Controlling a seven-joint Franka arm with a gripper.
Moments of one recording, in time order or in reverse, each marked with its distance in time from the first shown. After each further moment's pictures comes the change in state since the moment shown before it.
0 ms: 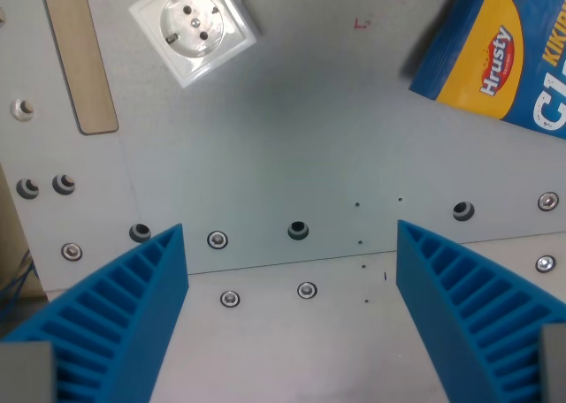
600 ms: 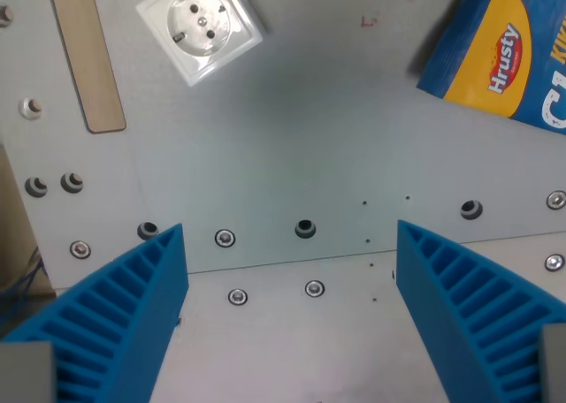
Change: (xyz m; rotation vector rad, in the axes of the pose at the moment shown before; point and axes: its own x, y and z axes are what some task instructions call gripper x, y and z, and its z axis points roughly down) arm 0.000 -0.002 0.000 0.015 -0.003 0.004
